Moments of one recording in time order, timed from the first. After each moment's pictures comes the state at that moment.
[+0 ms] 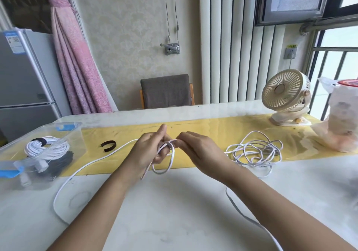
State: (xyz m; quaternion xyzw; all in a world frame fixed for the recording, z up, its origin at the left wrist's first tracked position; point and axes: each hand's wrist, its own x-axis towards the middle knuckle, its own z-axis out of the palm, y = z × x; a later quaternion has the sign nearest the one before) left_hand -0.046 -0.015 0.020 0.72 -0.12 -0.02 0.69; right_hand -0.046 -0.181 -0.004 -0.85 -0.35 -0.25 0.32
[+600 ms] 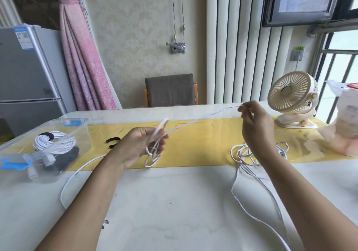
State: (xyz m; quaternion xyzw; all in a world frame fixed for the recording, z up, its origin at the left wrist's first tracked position) left_hand -0.032 0.031 0.023 0.73 -0.15 -0.07 0.67; right_hand -0.017 -0.252 0.022 -0.79 0.03 -0.40 0.46
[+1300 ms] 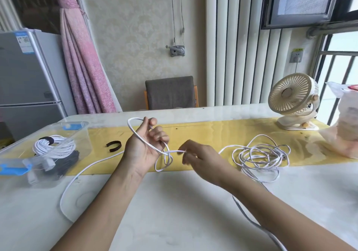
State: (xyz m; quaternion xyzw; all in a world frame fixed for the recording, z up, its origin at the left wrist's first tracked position) left_hand -0.024 -0.002 0.023 0.32 -0.09 -0.05 0.94; right_hand -0.056 -0.168 -0.001 -0.90 -0.21 -0.05 0.39
